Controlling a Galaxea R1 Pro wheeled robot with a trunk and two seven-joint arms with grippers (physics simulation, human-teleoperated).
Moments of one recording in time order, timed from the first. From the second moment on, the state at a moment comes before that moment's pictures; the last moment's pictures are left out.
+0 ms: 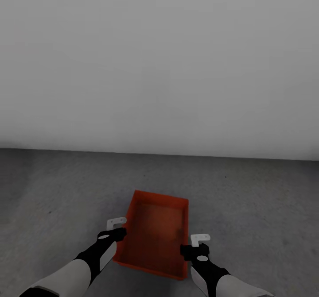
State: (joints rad) left arm -0.69 -0.06 -0.23 -0.27 0.35 0.05 0.26; right arm -0.65 0.17 0.14 -0.10 -0.04 -0.12 -0.23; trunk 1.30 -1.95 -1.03
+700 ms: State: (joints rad) left arm -0.69 -0.05 -0.22 -0.27 0.35 0.05 0.26; right arm -0.65 0.17 0.14 -0.10 -0.04 -0.12 -0.23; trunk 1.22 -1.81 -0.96
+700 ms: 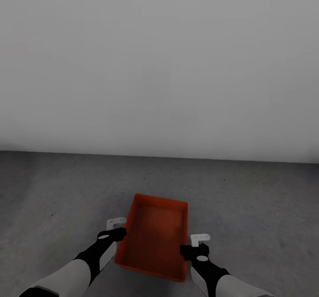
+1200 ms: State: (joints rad) left arm -0.69 -0.05 -0.22 -0.26 0.35 0.05 0.26; right arm -0.65 0.16 0.14 -0.10 -0.04 -0.12 -0.23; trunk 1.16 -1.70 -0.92
